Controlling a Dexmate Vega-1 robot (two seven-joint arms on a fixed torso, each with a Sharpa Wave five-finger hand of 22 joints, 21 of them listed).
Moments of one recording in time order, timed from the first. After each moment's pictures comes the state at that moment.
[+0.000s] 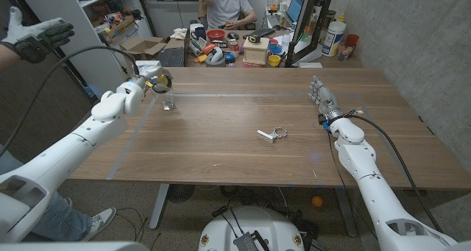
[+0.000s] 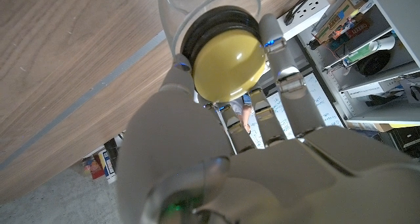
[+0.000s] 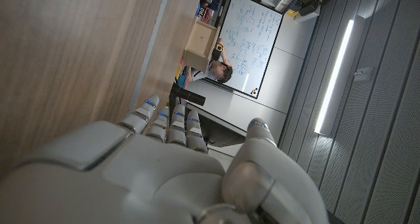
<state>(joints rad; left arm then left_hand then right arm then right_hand) 0.72 0.86 0.41 -1.56 0.80 0.25 -0.04 1.13 0.05 0.21 -0.11 0.17 0.59 -0.17 0.39 0.22 0.46 -0.21 0.33 0.40 0.54 0.01 0.20 0.36 1.03 0.07 0.21 0.18 -0.92 -0.19 0.02 -1.38 0.21 0.07 0.12 0.24 0.07 0.20 -0.10 0.18 0.14 0.06 0.20 0.18 0.12 0.10 0.21 0.18 0.03 0.07 0.18 0.18 0.09 -0.01 0.21 0.18</state>
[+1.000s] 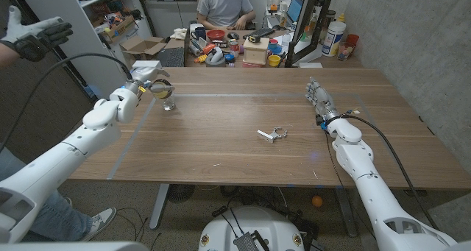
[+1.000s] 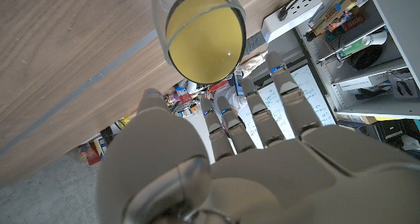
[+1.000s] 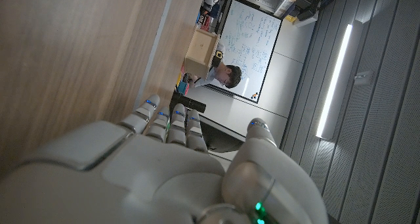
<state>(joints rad) 0.82 0.89 0.34 -1.60 0.75 0.23 0.08 0.78 -0.02 0.06 0.07 0.28 0.46 -0.17 0.30 0.21 0.38 -0.17 0.25 0.40 0.45 -0.03 0.19 0.30 0.61 0.19 0.18 0.19 -0.91 -0.18 0.01 -1.36 0.21 0.07 0.13 0.24 0.07 0.20 -0.10 0.18 0.15 0.05 0.20 0.18 0.13 0.10 0.21 0.18 0.04 0.06 0.18 0.18 0.10 -0.02 0.21 0.18</state>
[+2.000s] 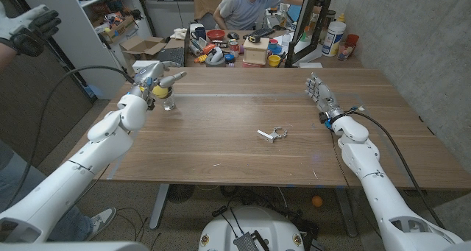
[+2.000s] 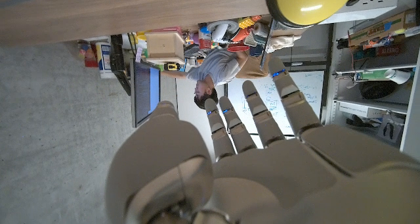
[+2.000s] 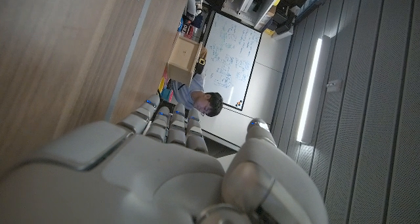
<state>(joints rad) 1.01 0.73 0.17 -1.86 0.44 0.27 0.19 0.70 0.06 0.06 0.13 0.30 0.41 -0.12 0.27 0.21 0.36 -0.15 0.22 0.38 0.40 -0.02 0.20 0.29 0.50 0.18 0.19 0.19 -0.90 -0.23 0.03 -1.35 0.26 0.14 0.27 0.24 0.07 0.20 -0.10 0.18 0.15 0.05 0.20 0.18 0.13 0.10 0.21 0.18 0.04 0.06 0.18 0.18 0.10 -0.02 0.21 0.18</state>
